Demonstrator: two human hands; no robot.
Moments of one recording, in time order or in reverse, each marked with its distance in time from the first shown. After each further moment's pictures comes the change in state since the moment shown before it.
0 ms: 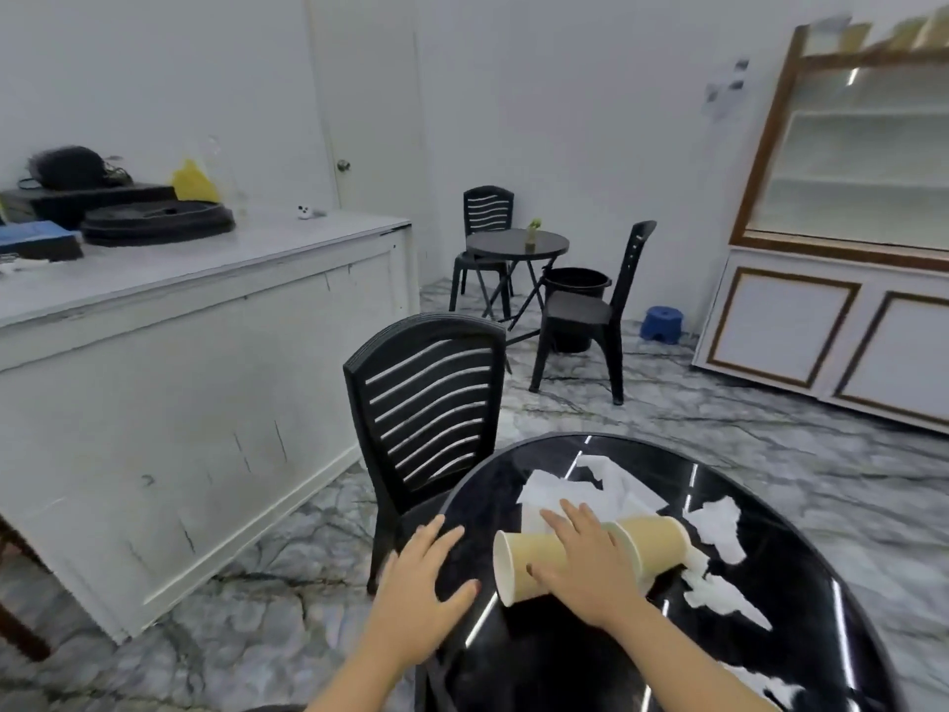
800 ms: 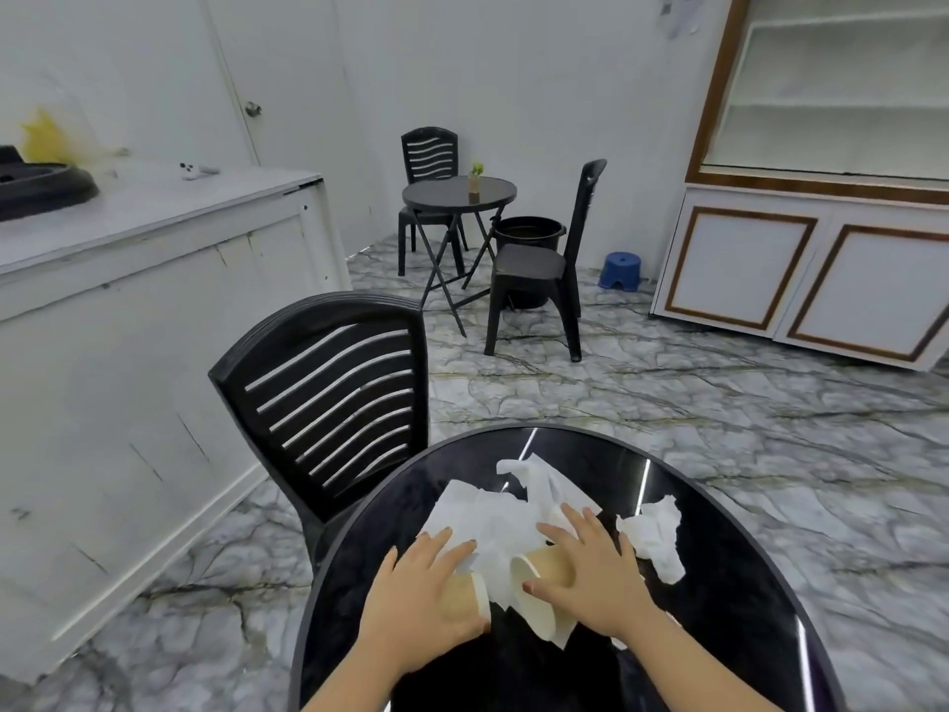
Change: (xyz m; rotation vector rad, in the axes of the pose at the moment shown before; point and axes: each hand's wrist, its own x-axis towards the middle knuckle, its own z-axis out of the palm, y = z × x) left_hand 0.118 0.058 0.102 0.364 -0.207 0.077; right_hand 0.064 0.153 -0.006 0.119 -0.138 0.111
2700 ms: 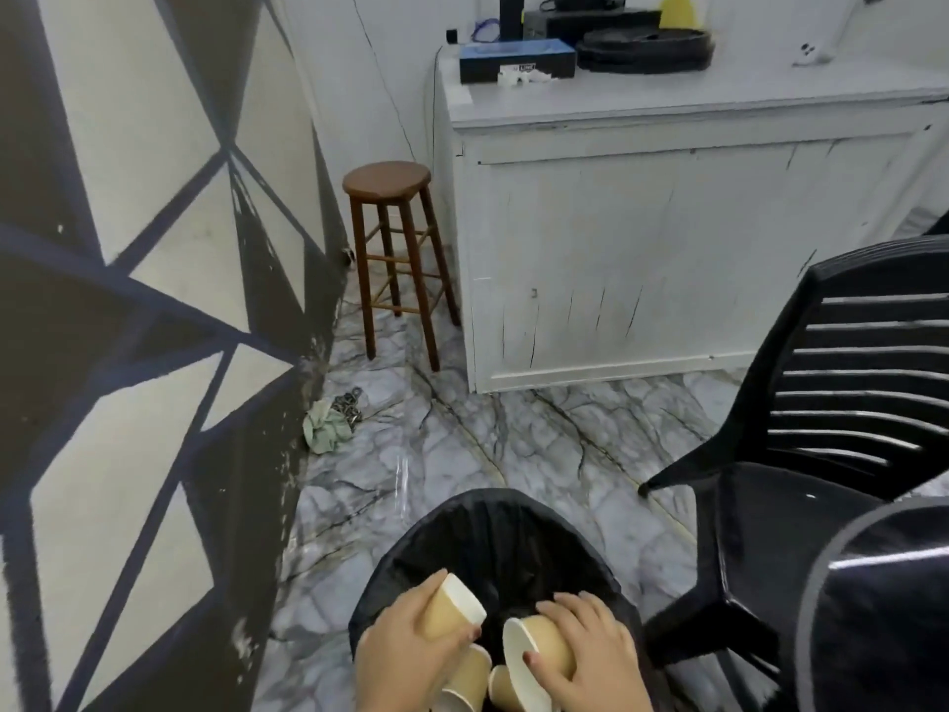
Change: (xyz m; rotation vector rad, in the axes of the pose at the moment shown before) left_hand -0.427 -0.216 0.068 -0.733 0.627 -1.257; right_hand -0.139 -0.301 0.326 -0.069 -0.294 -0.851
